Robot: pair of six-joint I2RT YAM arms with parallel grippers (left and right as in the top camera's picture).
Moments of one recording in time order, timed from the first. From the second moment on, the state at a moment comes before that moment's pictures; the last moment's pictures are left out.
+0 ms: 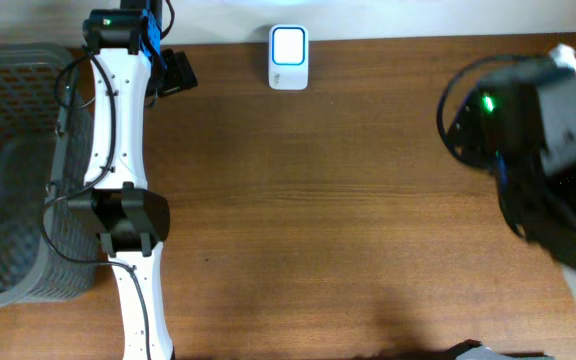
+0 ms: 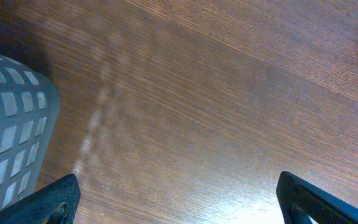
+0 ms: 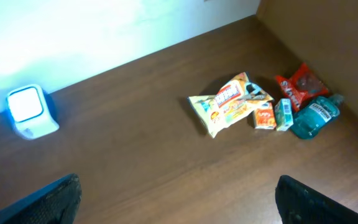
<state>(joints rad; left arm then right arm) -0.04 2.44 2.71 -1.54 -0.15 -0.42 0.42 1.38 2.10 -1.56 0.65 0.65</state>
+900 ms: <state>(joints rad) -0.04 2.45 2.71 -1.54 -0.15 -0.42 0.56 0.85 1.31 -1.35 0.41 0.58</state>
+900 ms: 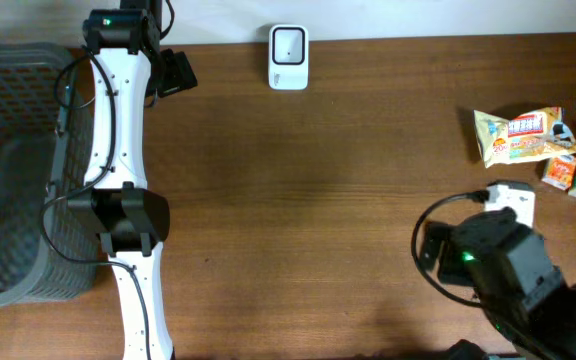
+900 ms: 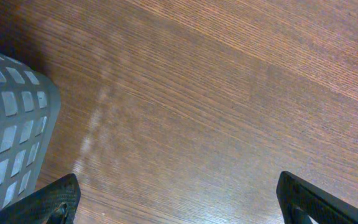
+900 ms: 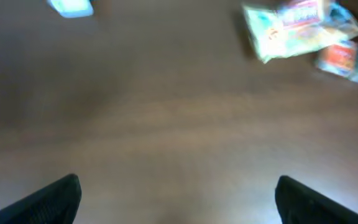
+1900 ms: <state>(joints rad) -0.04 2.45 2.71 -1.54 -0.15 -0.42 0.07 0.01 0.28 -0.43 -0.11 0.03</state>
